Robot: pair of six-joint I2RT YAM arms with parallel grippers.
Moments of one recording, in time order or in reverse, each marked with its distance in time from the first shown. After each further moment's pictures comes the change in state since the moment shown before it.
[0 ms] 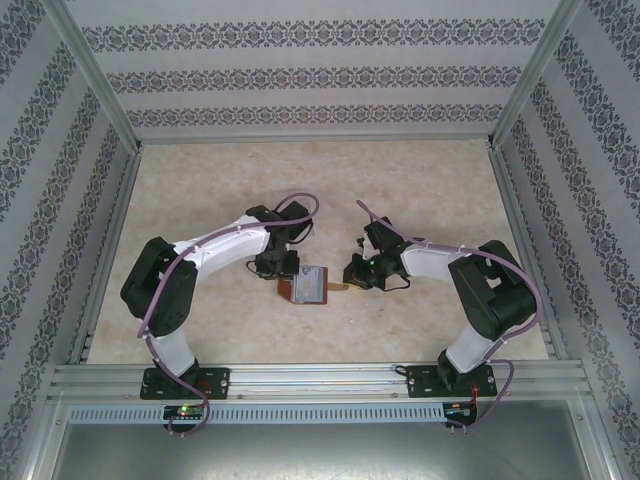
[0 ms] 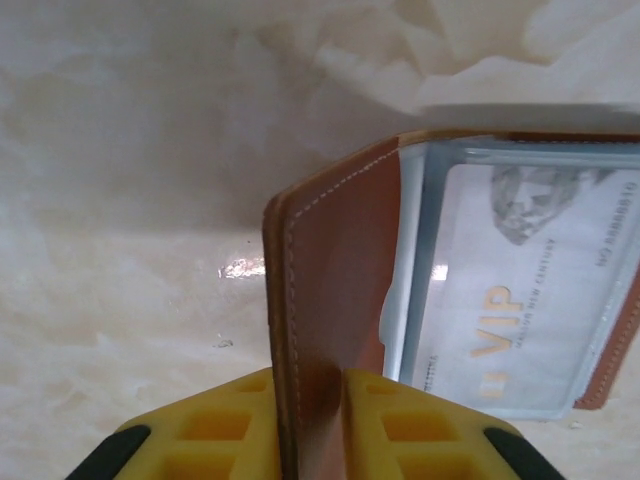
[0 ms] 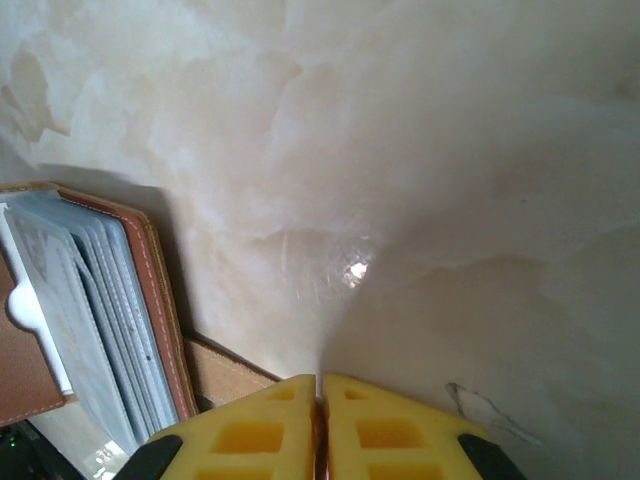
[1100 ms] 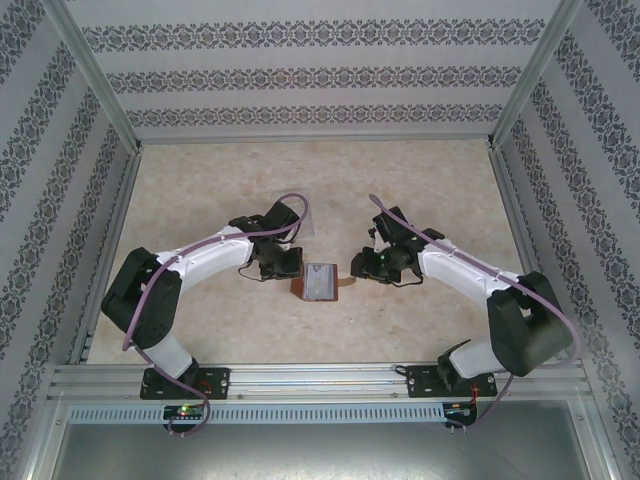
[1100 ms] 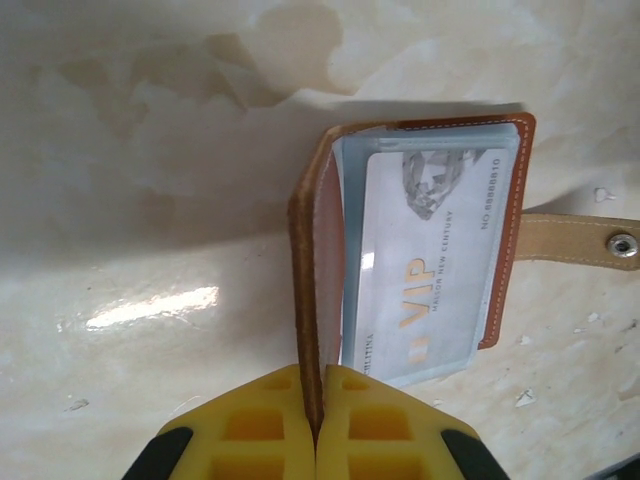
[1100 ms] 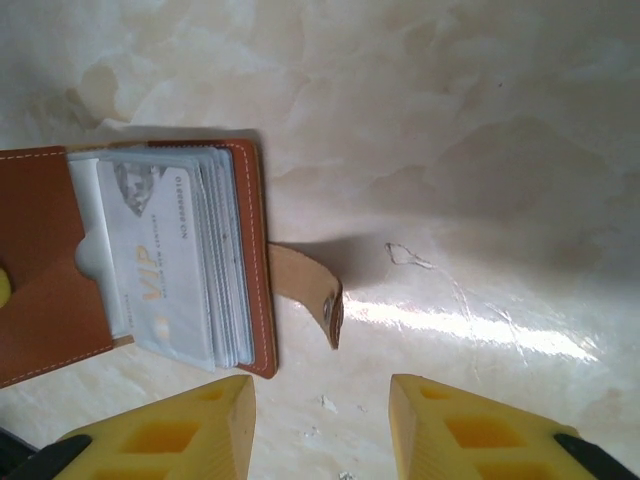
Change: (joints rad) left arm 0.039 -0.113 -0.161 0.299 0.218 0.011; right arm 0.003 -0.240 0.080 -0.326 0.158 -0.063
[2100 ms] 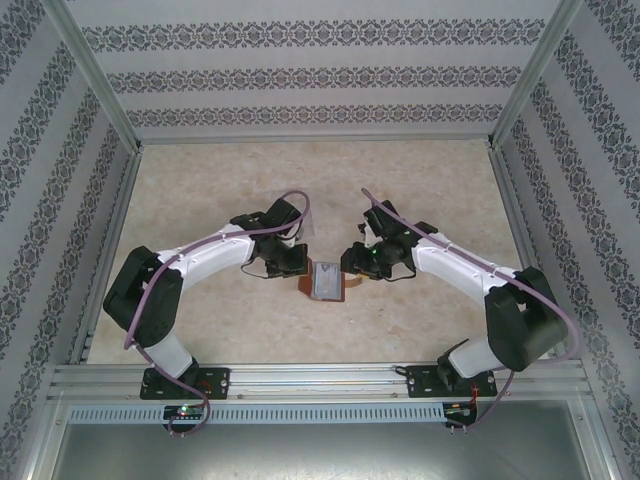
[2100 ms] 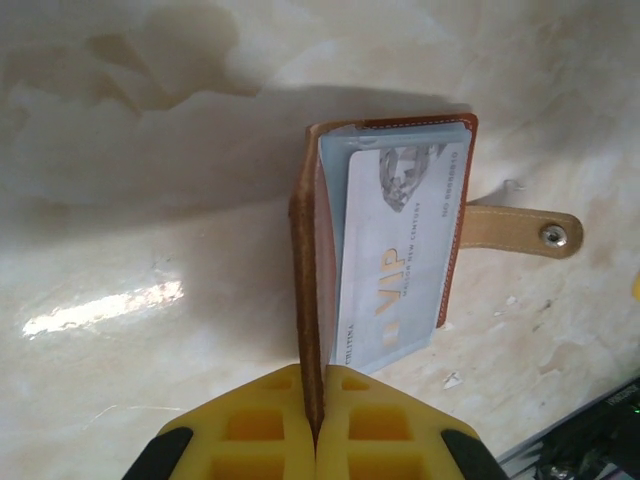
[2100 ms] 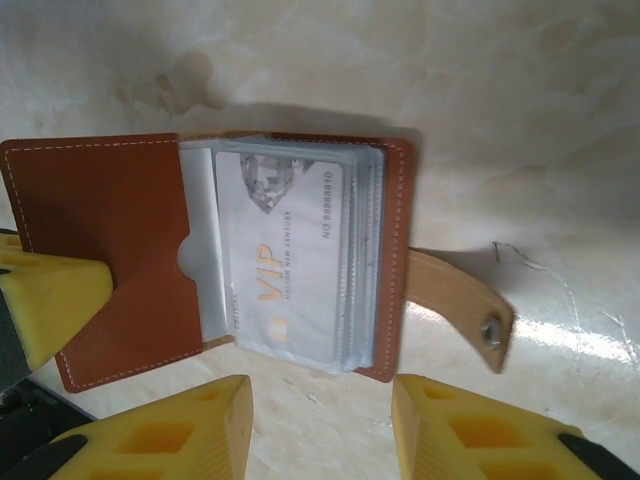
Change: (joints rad) left arm 0.000 0.017 0.033 0.034 0.096 -0.023; right arm 0.046 0.045 0.090 -0.021 -0.053 0.031
